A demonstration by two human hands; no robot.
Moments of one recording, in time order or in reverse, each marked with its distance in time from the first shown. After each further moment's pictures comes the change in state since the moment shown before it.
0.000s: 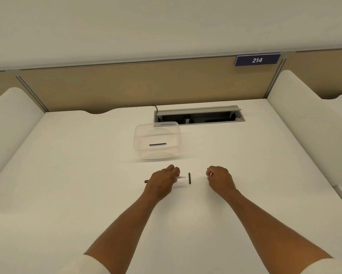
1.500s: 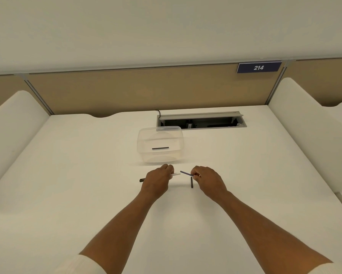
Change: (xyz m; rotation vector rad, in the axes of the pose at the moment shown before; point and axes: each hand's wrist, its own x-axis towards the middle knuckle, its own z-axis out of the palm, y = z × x) left_hand 0.000 -0.017 -0.015 0.028 0.072 -0.127; right_hand -0.011 -0.048 0.001 -0.043 -0.049 -0.320
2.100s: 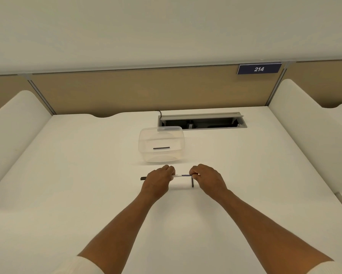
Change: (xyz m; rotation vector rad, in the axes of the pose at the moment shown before) left_hand -0.009 0.000 -0.002 -0.023 0.036 0.042; right_hand -0.004 -0.008 -0.005 -0.023 0.024 -0.051
